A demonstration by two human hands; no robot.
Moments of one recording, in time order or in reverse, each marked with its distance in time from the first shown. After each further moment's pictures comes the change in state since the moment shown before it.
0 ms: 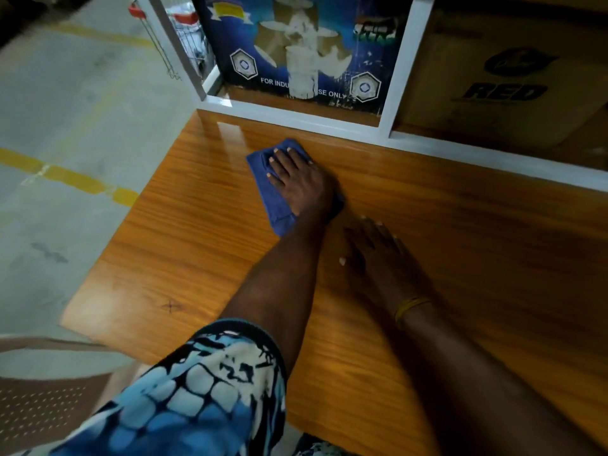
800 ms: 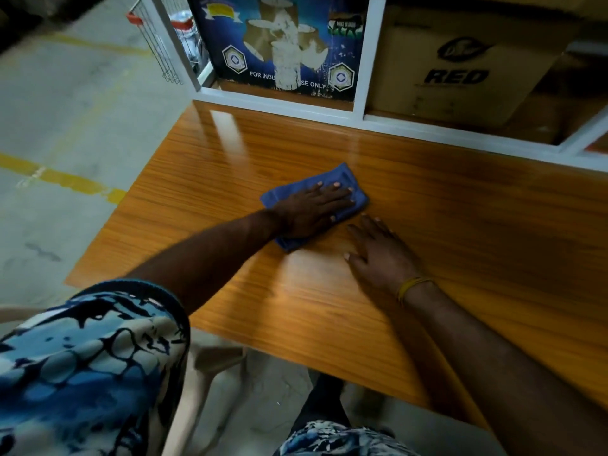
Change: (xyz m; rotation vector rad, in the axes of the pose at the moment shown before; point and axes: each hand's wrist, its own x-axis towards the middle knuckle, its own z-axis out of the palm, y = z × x) left_hand -0.080 -0.068 -0.034 0.177 -0.449 1.382; right_hand -0.073 0.023 -0.001 -0.041 -0.120 0.024
